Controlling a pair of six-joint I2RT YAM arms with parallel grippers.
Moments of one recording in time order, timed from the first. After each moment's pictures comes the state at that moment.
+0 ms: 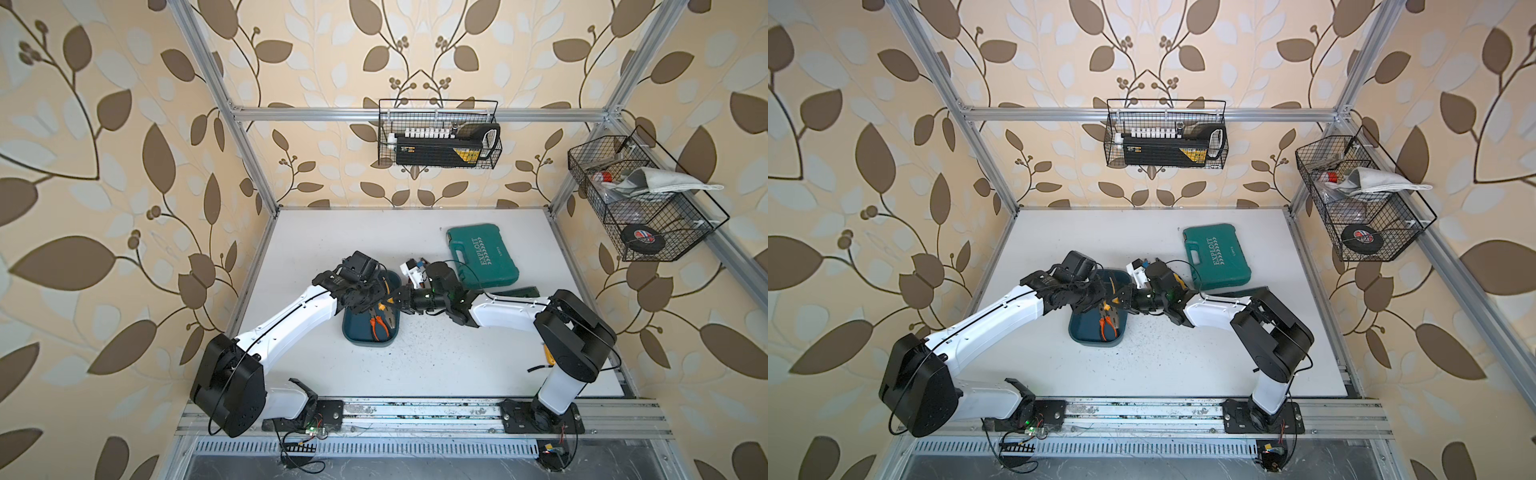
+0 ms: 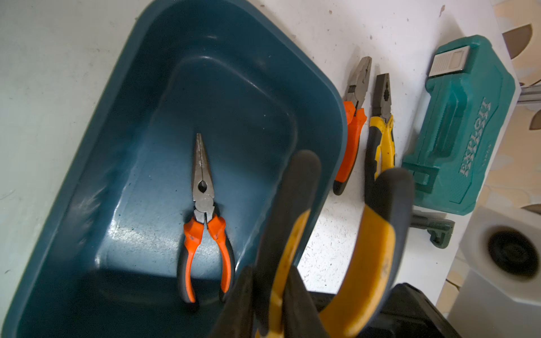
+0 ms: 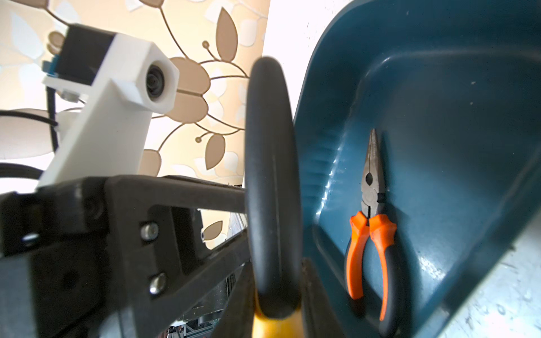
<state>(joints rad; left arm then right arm) -0.60 1.33 0.98 -0.66 0.05 -1.04 0.75 1.75 0.92 0.35 -0.53 1.03</state>
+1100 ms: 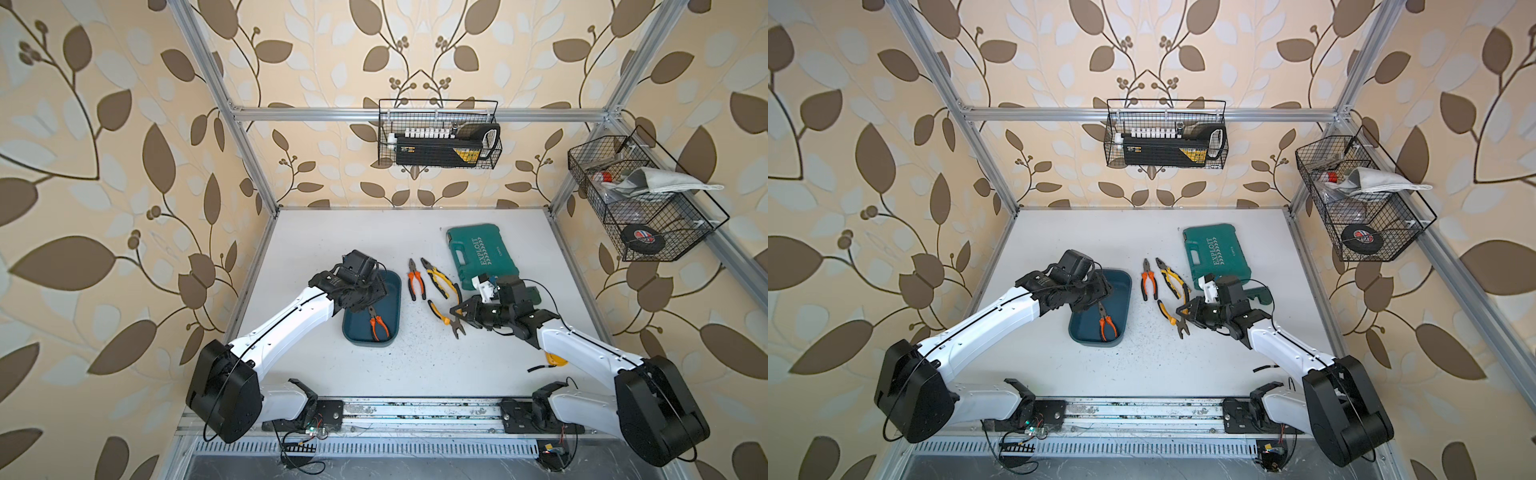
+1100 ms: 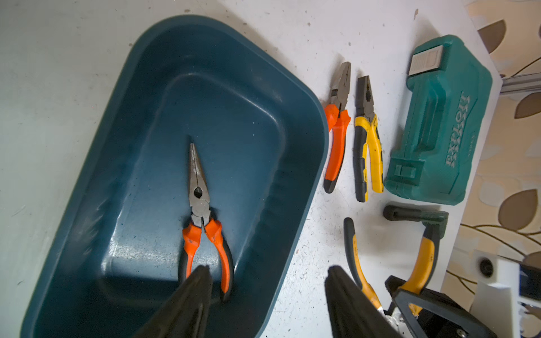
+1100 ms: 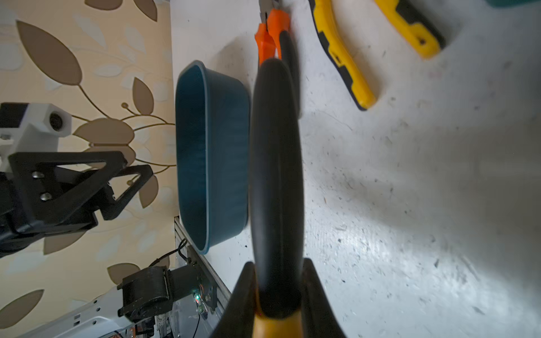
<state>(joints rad) -0.60 1.32 0.99 -0.66 0.04 -1.00 0.34 1.22 0.49 -0.05 -0.56 0.81</state>
